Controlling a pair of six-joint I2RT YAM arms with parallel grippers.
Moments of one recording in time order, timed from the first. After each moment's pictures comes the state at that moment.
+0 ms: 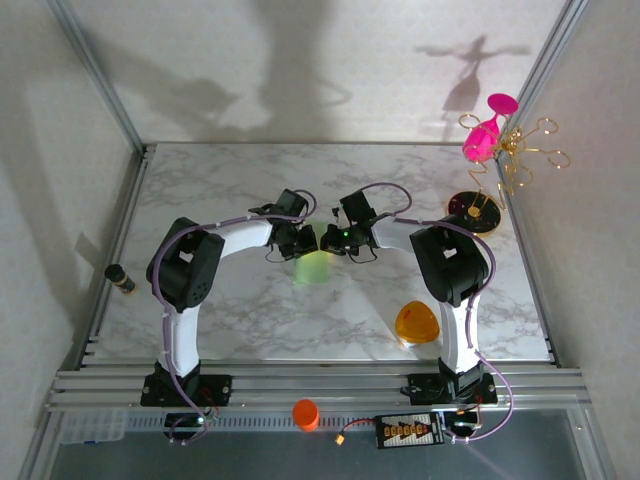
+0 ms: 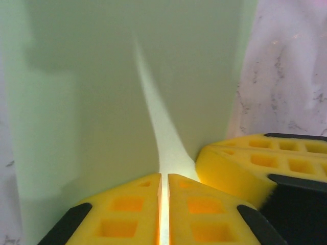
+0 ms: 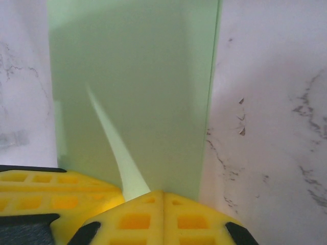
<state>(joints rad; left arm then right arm) -0.51 2.02 1.29 -0.38 0.30 -0.81 0.55 2.06 1.24 -0.19 -0.44 0.61</state>
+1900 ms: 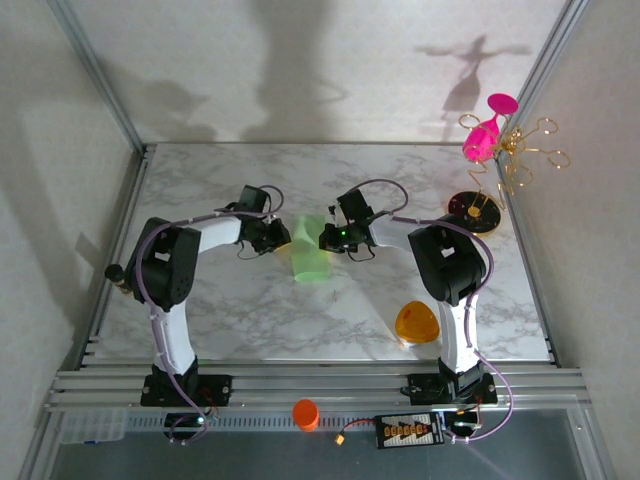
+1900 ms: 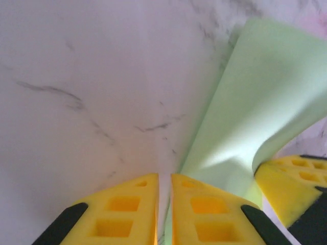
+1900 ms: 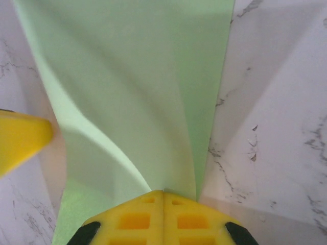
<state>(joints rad) -0.30 1.94 1.16 -0.28 0.39 -0.71 0.56 2.08 1.27 -0.21 -0.40 0.53</state>
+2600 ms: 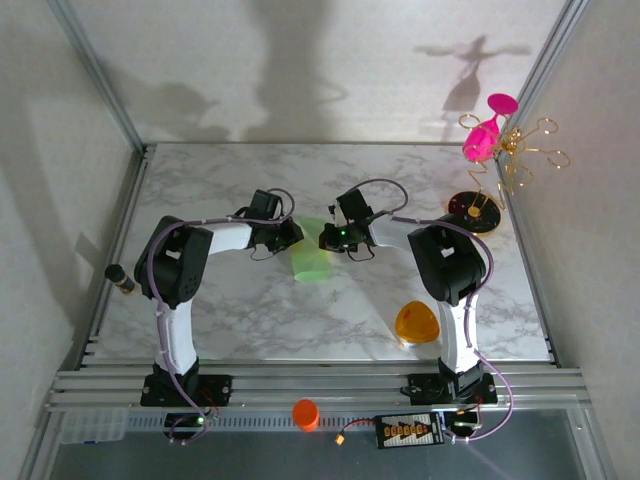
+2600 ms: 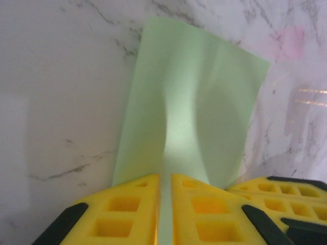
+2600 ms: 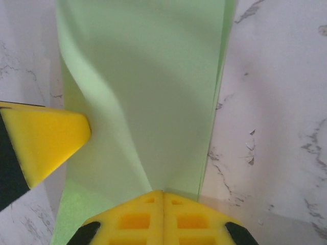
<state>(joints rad) -0.36 2.00 1.13 -0.05 0.39 -0.82 0.56 2.08 1.26 -0.21 -0.39 0.53</state>
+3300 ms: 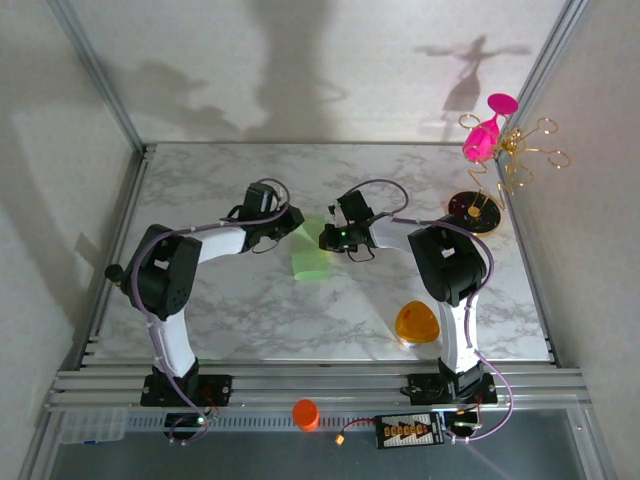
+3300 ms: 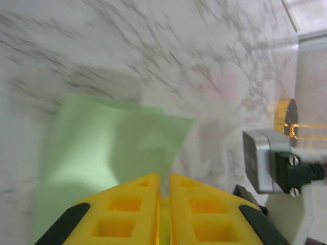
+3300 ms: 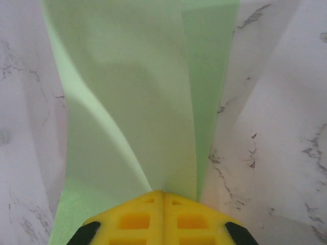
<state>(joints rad) -0.39 1.90 1.07 0.16 0.34 -0.92 0.56 2.08 1.24 -0.17 -0.39 0.52</state>
